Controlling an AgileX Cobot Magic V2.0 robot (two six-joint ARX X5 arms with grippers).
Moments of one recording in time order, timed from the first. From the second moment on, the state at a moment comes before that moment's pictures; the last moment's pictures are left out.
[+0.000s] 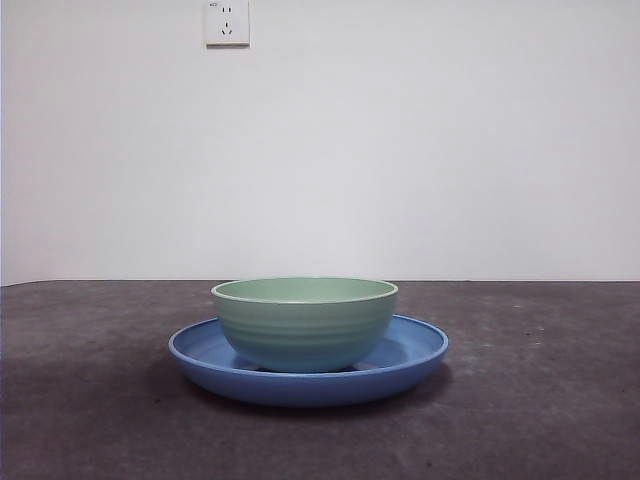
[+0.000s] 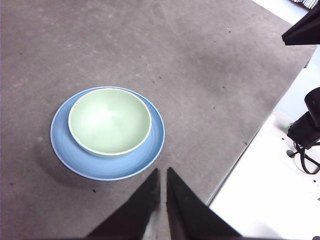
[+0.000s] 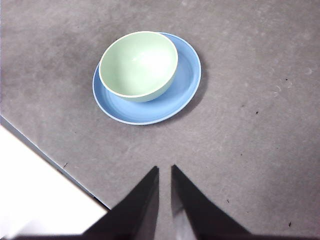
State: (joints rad) left arm -0.64 0.69 1.06 -0.93 0.31 -0.01; right arm 0.62 0.58 0.97 -1.08 -0.10 0.19
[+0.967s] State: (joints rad) left arm -0.08 0.13 0.26 -0.24 0.09 0.00; right arm 0.62 0.58 0.97 -1.07 -0.10 0.19
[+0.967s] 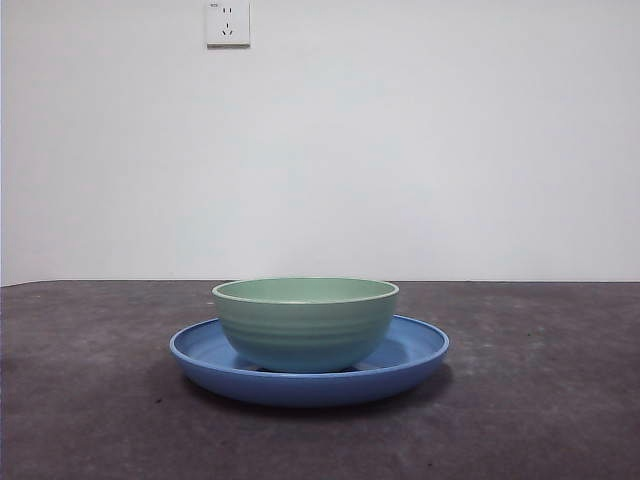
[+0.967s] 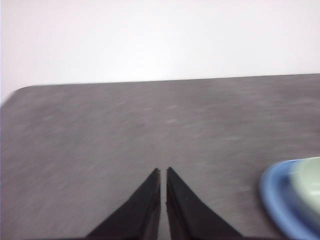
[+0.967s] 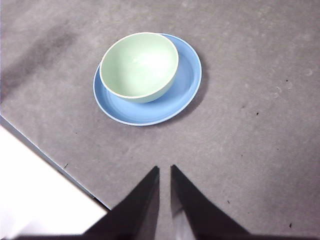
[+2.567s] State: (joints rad) left arm -0.07 0.00 0.03 -0.18 -0.01 0.01; right arm 0.49 0.49 0.90 -0.91 -0.08 0.11
